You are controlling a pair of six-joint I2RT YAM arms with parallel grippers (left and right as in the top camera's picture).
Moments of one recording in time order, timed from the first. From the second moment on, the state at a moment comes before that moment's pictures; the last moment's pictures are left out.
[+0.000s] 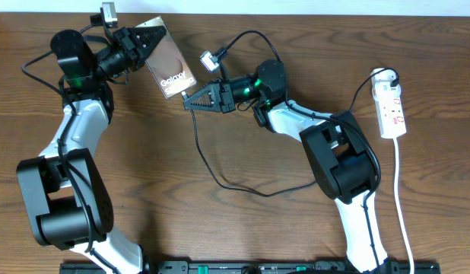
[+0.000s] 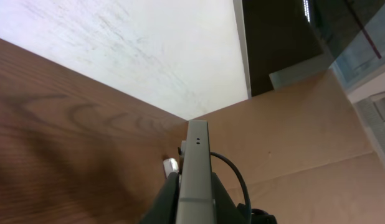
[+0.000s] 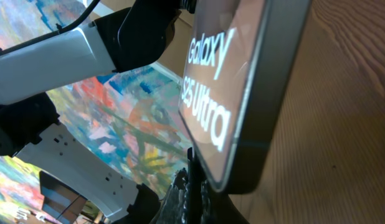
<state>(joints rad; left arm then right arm) 0.19 1.84 1.19 0.62 1.11 -1.14 0.52 2.31 1.45 1.21 -1.37 1.25</state>
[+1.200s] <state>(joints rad) 0.20 1.84 1.19 0.62 1.09 -1.16 0.52 2.31 1.45 1.19 -1.36 1.25</state>
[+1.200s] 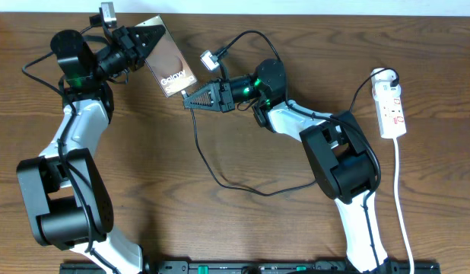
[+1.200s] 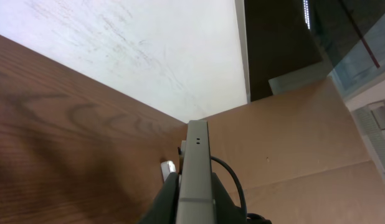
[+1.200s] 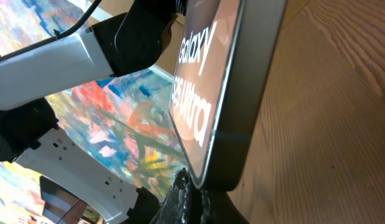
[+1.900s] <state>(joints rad) 0.20 1.84 1.19 0.62 1.09 -1.13 0.52 2.31 1.45 1.19 -1.36 1.25</state>
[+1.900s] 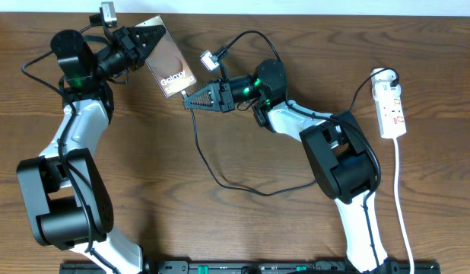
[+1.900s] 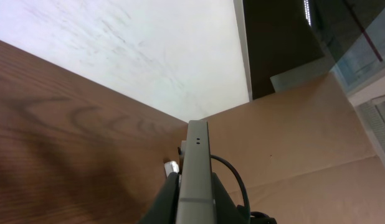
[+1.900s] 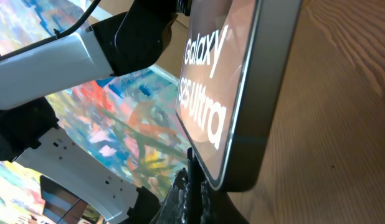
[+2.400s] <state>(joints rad) 0.20 1.84 1.19 0.62 1.10 -1.11 0.52 2.31 1.45 1.12 -1.34 1.25</state>
